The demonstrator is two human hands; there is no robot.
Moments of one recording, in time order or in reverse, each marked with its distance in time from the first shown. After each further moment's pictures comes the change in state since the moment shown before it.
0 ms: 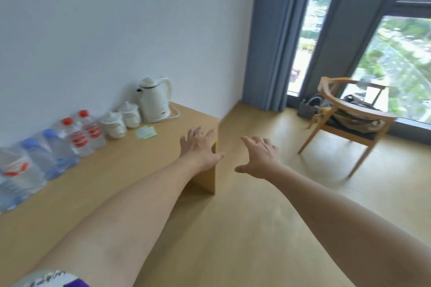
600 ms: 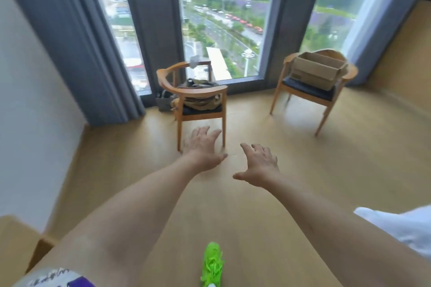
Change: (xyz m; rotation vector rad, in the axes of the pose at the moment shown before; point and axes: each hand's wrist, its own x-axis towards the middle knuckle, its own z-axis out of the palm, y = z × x) left_hand 0.176 0.472 0.136 -0.089 -0.181 0.810; right_hand -0.046 0.405 -0.048 0.082 0.085 0.856
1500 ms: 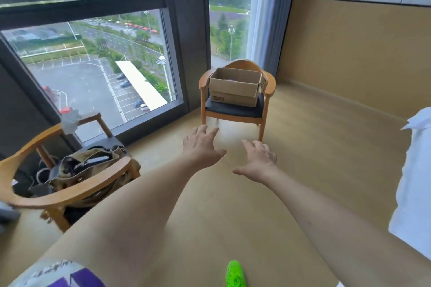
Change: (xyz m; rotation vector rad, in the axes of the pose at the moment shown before) left_hand 0.571 0.265 0.080 -0.028 -0.113 0.431; right_hand 0.437 0.302 -0.142 0.154 0.163 0.471
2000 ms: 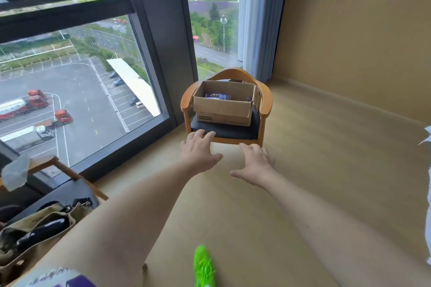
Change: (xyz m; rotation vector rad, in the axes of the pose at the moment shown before) left_hand 0.317 0.029 0.028 0.029 -0.081 0.021; right_hand 0.297 0.057 -0.053 0.065 -0.036 0.049
